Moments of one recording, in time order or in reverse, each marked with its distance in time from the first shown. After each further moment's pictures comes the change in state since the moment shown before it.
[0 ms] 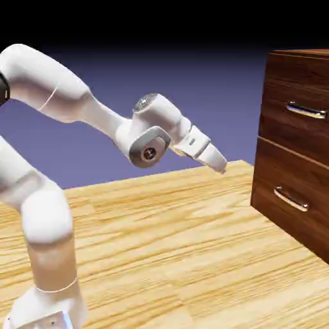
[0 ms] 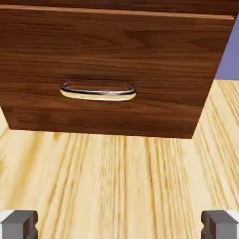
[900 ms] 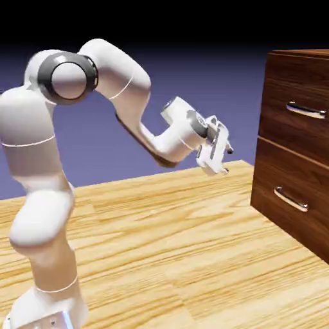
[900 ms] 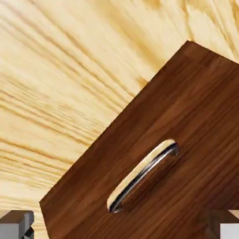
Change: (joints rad) arm -0.406 0.548 0.549 0.532 -1.174 -0.158 -1.138
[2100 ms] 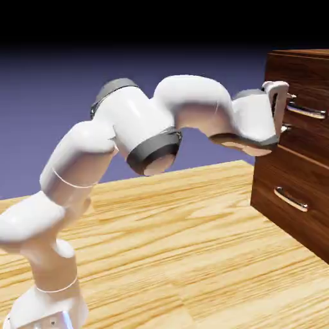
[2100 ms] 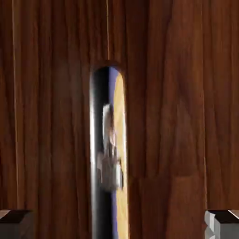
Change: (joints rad) arm -0.479 0.700 0.666 0.696 -1.449 -0.188 -1.433
